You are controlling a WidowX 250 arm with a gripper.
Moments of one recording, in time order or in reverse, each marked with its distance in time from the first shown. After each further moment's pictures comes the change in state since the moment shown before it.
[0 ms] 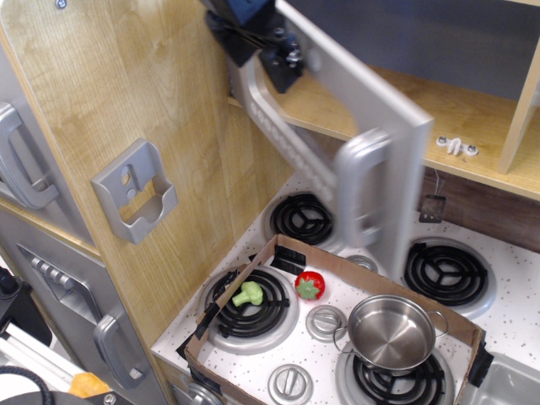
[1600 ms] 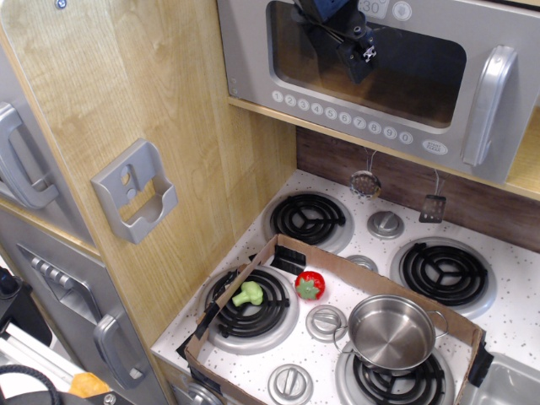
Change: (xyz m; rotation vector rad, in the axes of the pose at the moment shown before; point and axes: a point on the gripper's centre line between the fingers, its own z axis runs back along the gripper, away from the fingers) arm 0.055 -0.015 -0.047 -0.050 -0.058 -0.135
